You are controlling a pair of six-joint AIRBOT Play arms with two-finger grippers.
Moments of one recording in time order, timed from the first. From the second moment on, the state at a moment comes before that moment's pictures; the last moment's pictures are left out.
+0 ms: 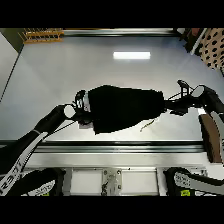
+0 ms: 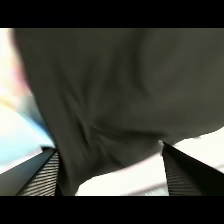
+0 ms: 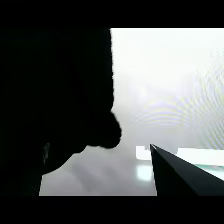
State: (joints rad) left arm -0.41 -1.25 0.79 1.05 -0.76 -1.75; right arm -0.17 -1.36 1.04 -1.25 1.12 1.44
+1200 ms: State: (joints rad) left arm -0.36 -0.95 0.79 1.05 -0.91 -1.75; right arm -0.43 -1.76 1.27 -0.79 1.34 1.01
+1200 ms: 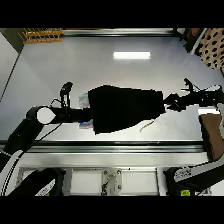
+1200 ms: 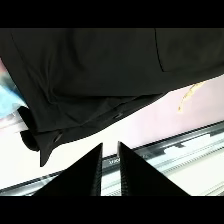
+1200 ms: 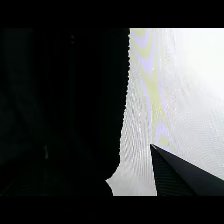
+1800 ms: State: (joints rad) left arm -0.37 -1.02 0.79 1.02 -0.91 -1.76; right arm -0.31 -1.84 1.28 -0.69 1.35 0.97
